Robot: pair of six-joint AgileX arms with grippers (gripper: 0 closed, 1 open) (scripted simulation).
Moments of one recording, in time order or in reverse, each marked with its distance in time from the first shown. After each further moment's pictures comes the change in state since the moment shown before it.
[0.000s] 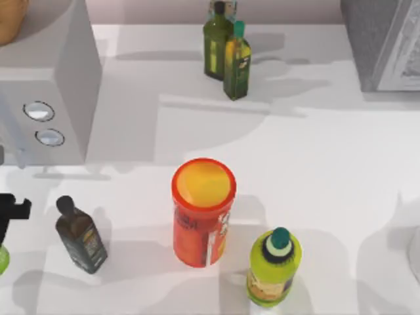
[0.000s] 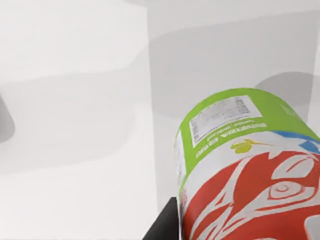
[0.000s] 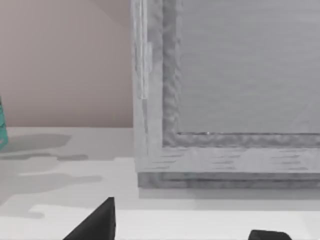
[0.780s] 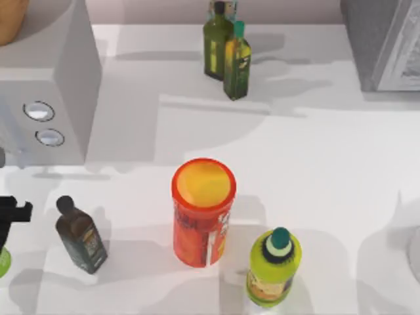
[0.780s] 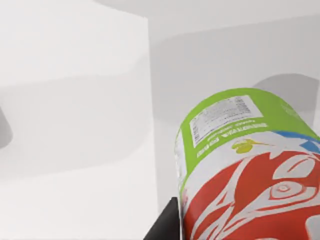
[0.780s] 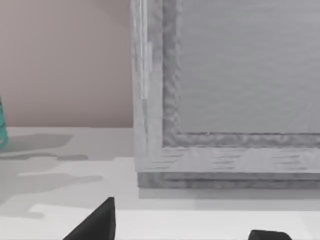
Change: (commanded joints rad) left arm 0.001 0.007 -0.026 0.033 0.000 0.001; right arm 0.000 0.000 0.000 0.000 0.000 0.000
